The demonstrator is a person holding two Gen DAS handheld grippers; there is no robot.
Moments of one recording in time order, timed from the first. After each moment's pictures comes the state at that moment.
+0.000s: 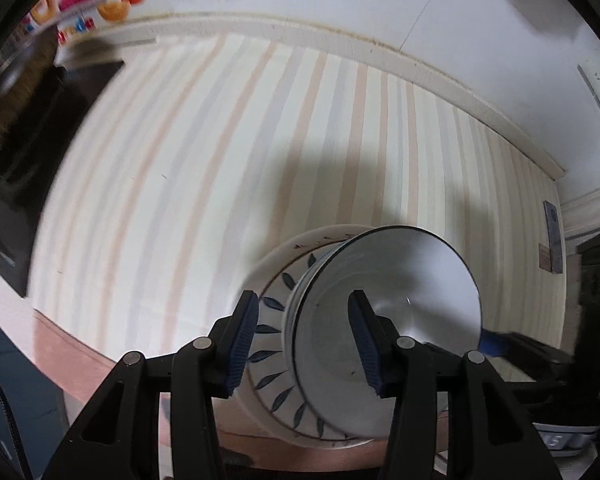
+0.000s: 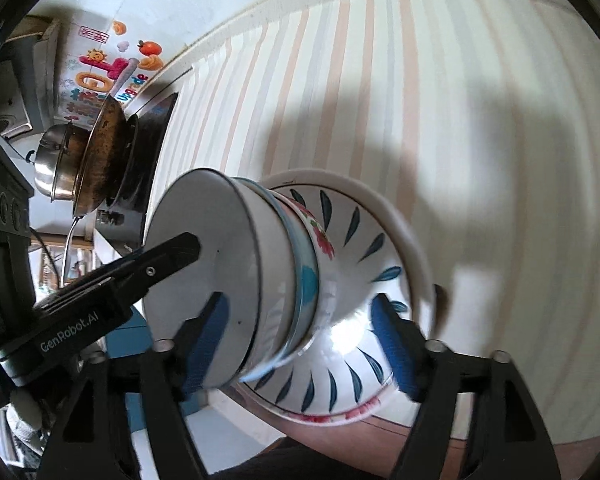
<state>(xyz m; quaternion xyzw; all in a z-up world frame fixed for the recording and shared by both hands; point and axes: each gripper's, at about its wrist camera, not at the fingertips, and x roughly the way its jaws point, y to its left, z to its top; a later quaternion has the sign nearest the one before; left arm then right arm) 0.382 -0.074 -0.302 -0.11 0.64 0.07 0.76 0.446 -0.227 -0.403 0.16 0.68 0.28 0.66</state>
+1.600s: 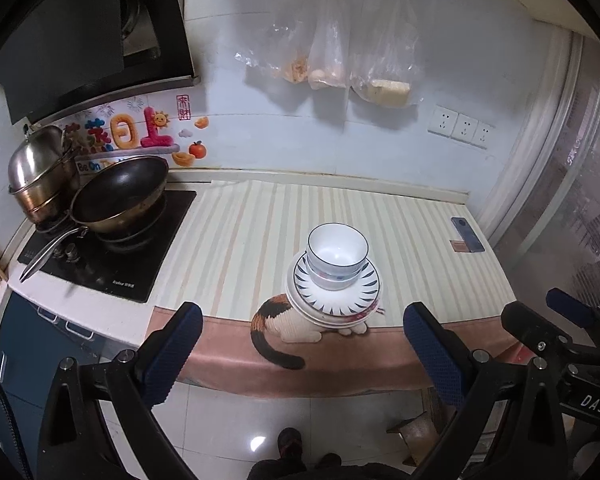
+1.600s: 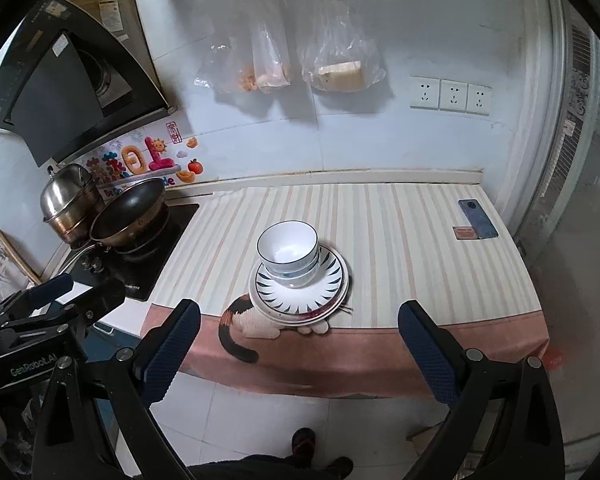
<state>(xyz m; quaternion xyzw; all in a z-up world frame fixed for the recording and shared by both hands) 0.093 -0.078 -0.059 -0.03 0.42 0.02 0.91 0.101 -0.273 -0.082 0.07 0.42 0.11 0.90</state>
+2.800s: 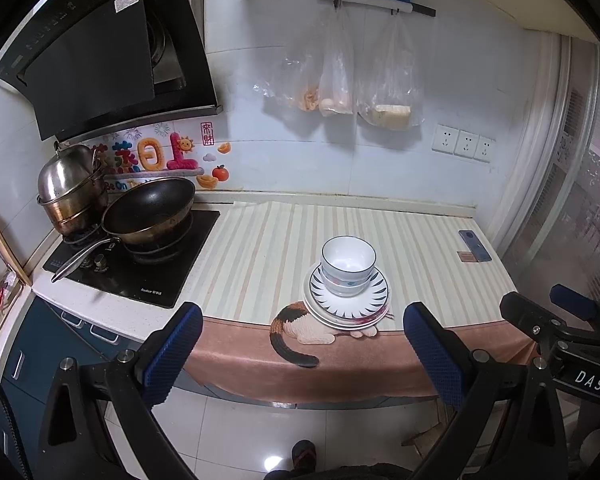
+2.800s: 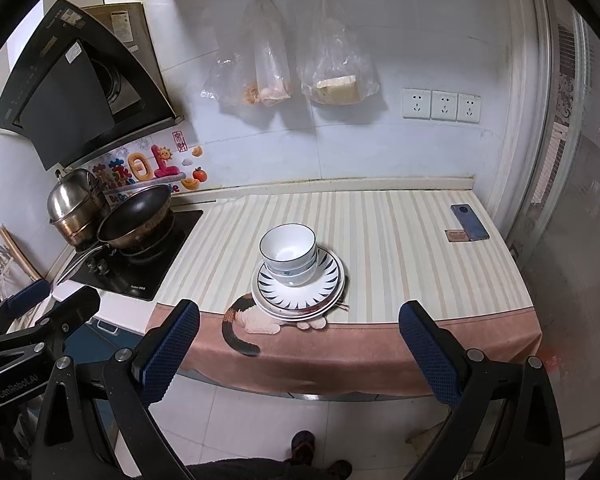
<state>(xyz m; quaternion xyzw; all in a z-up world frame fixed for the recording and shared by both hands) 0.045 -0.081 -0.036 -0.01 0.38 0.05 0.92 0.065 -0.284 -0.065 0.07 0.40 0.11 0.91</state>
